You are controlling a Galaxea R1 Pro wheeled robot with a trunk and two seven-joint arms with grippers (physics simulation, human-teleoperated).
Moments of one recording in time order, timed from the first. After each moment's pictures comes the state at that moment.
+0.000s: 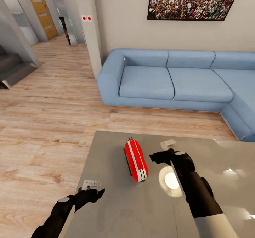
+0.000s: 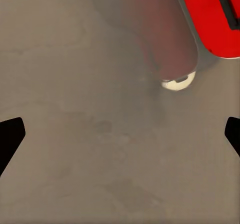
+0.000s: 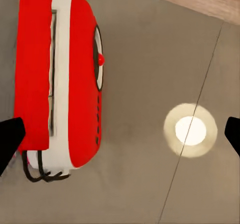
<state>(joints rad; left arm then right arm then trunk) -0.27 0.01 -0.01 -1.12 0.00 0.45 -0.31 -0.54 0.02 0.12 -1.43 0.23 0.93 0.25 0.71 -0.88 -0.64</state>
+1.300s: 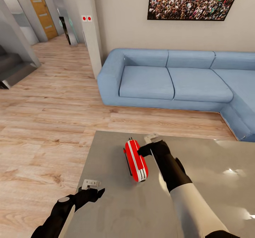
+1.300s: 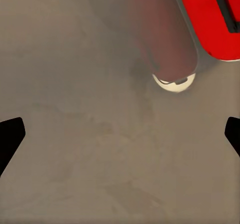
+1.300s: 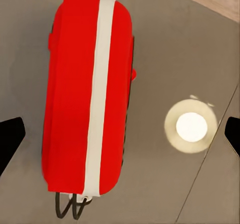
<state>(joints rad) -0.27 0.01 -0.01 -1.13 0.00 0.45 -0.31 -0.76 0.17 0.15 -1.07 0.36 0.91 0.23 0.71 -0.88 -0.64</state>
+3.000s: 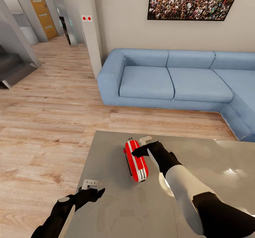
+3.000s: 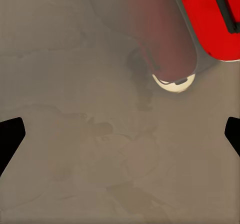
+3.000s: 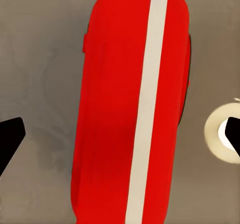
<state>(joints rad) -0.27 0.01 -0.01 -1.13 0.00 0.45 -0.31 -0.97 0.17 0.13 -0.51 0.18 0.59 0.23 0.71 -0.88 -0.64</state>
